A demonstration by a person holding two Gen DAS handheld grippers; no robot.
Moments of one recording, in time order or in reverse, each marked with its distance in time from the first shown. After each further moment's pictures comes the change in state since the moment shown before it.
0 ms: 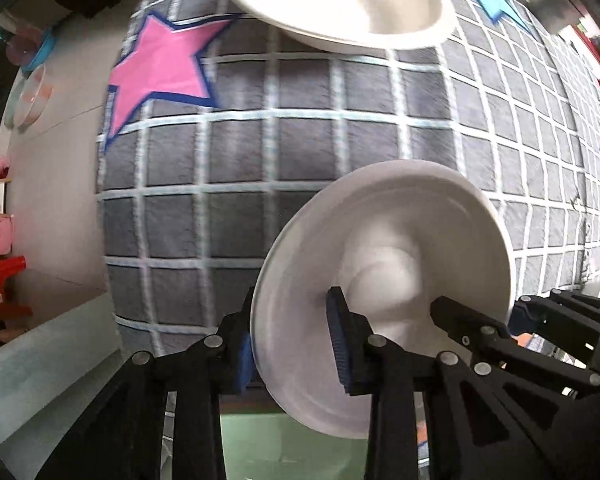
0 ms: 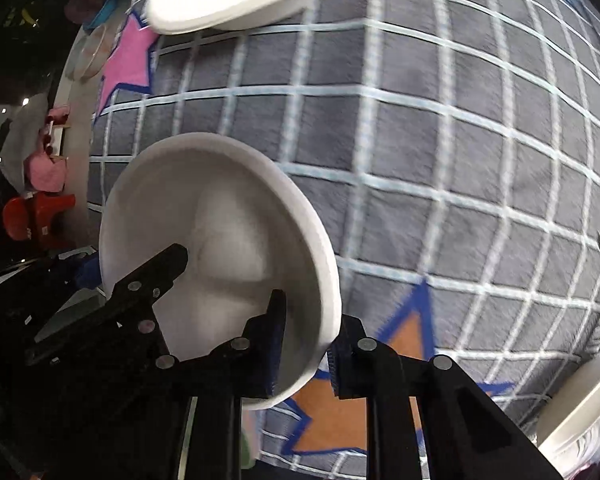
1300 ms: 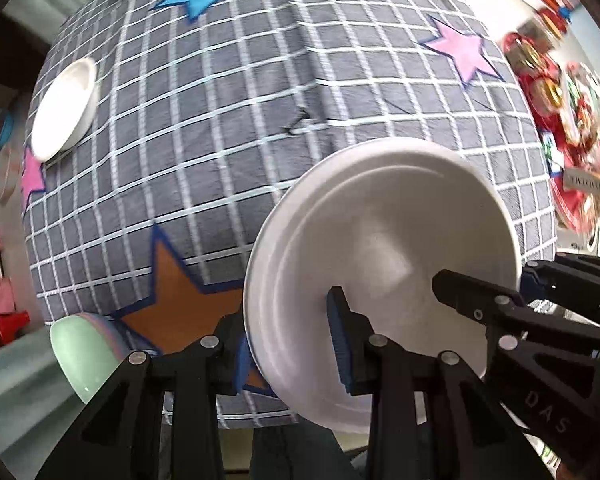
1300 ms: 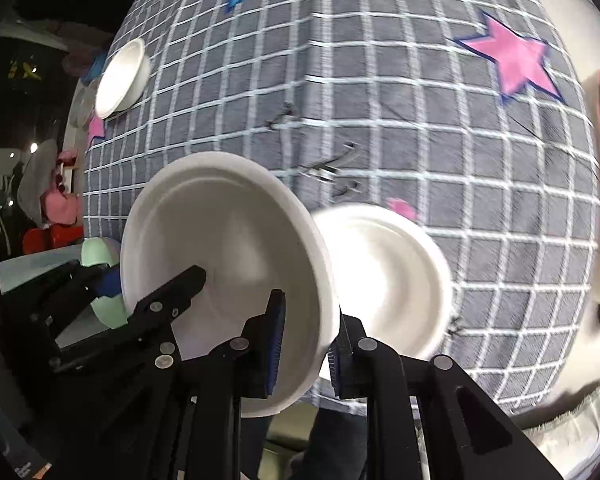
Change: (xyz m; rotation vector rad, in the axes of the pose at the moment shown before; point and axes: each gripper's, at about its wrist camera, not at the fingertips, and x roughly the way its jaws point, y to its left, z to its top) left arm -0.082 -0.275 -0.067 0.246 -0.044 0.000; right arm -0.116 -0.223 -0.105 0.105 -0.110 0.056
